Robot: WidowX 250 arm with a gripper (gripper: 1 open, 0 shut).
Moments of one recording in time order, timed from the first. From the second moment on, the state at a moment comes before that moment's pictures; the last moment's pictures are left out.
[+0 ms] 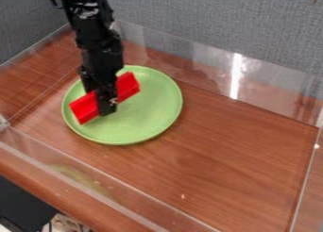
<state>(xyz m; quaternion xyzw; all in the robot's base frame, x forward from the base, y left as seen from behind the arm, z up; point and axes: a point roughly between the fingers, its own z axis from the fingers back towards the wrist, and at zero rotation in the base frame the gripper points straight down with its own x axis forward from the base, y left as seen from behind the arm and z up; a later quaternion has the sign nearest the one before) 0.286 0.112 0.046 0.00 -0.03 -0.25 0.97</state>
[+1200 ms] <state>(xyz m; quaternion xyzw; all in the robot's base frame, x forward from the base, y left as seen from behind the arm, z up) 0.276 0.129 0.092 -0.01 -0.05 -0.30 0.95</state>
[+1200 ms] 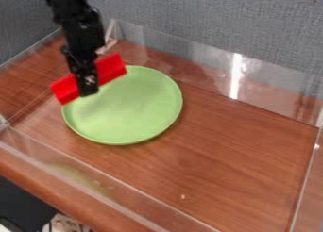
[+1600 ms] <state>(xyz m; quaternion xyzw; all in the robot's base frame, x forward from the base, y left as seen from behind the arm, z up) 0.277 0.114 0.092 -0.01 -0.06 -0.30 0.95</state>
